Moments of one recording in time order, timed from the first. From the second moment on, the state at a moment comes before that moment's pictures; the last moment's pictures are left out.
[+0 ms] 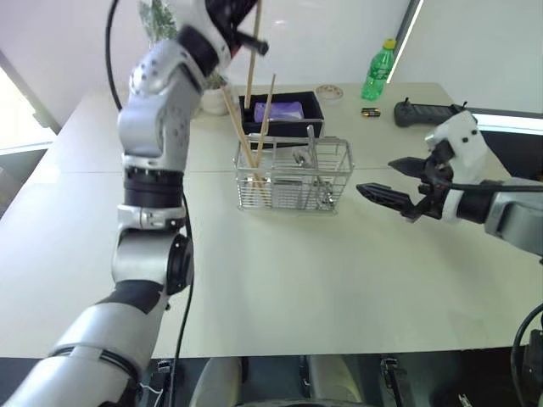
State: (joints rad) left arm -1.12 0.20 0.15 0.25 -0.34 0.35 -0.43; right arm -0.48 -0.90 -0.36 -0.56 1.00 1.32 0.33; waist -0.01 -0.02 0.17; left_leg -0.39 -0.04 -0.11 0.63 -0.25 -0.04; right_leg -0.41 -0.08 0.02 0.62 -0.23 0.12
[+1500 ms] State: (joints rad) left arm -0.88 0.85 0.05 -0.22 -0.60 0.86 -0.90; right arm -0.41 -1.15 -0.35 -0.45 0.86 1.05 0.68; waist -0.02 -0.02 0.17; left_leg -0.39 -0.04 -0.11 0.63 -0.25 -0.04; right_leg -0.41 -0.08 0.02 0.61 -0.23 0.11
